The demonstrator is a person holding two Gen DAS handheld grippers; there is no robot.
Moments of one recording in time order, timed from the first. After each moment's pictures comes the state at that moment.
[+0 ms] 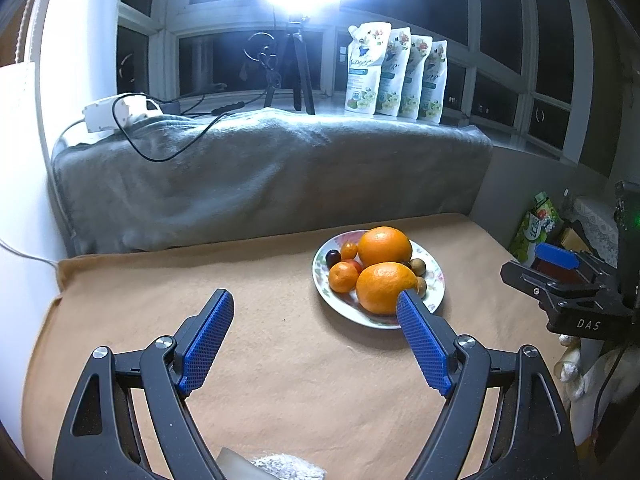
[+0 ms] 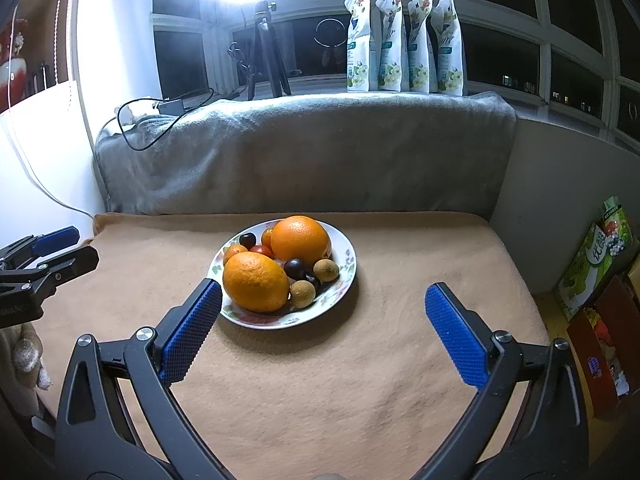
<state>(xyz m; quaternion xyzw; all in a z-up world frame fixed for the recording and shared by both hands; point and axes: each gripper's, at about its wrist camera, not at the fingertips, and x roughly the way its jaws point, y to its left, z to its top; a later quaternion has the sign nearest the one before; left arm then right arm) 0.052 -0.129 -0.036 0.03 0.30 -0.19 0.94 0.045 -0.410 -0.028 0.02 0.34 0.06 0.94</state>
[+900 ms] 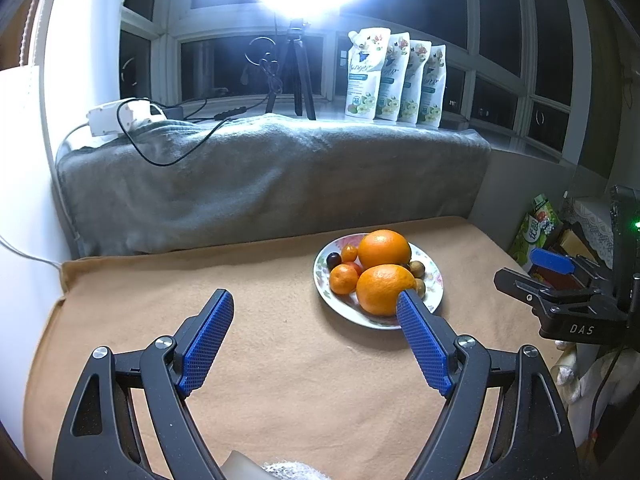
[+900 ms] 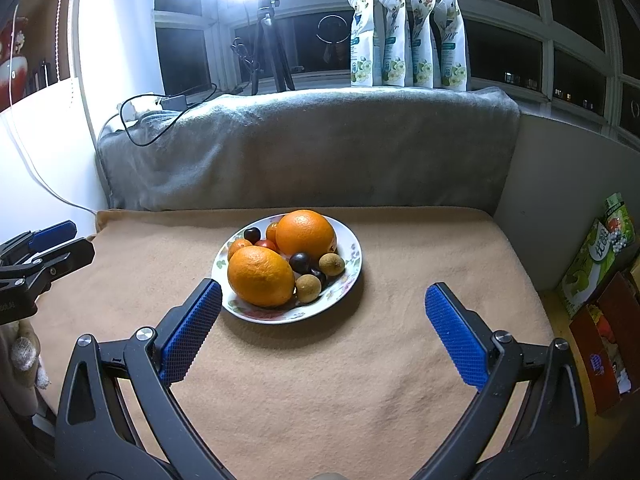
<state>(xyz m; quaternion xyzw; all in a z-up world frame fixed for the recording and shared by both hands) 0.047 -0.128 -0.034 0.03 0.29 -0.19 0.94 0.041 -0.406 -0.031 0.03 0.34 0.06 0.94</state>
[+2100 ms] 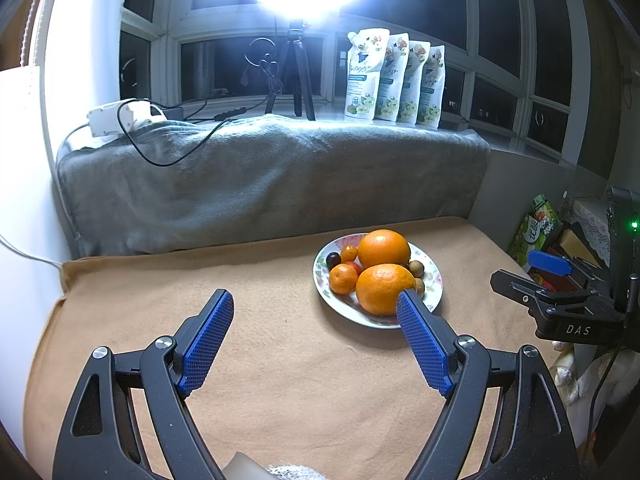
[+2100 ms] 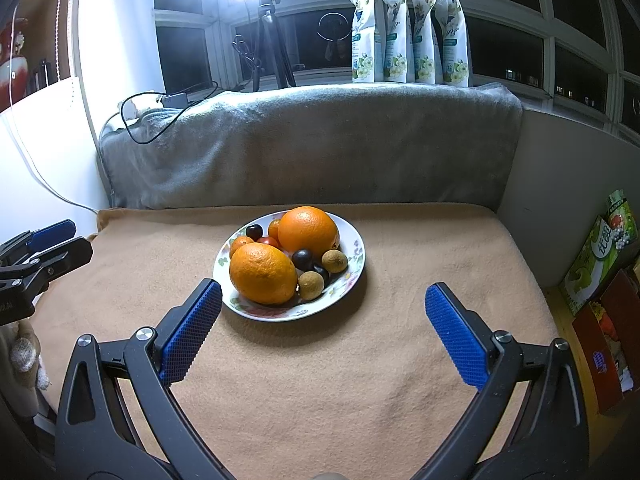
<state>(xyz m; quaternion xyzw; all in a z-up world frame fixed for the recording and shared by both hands) 0.045 -0.127 -0.033 0.03 0.29 -0.19 0.94 0.041 -0.404 -0.032 0.03 0.34 0.06 0.94</state>
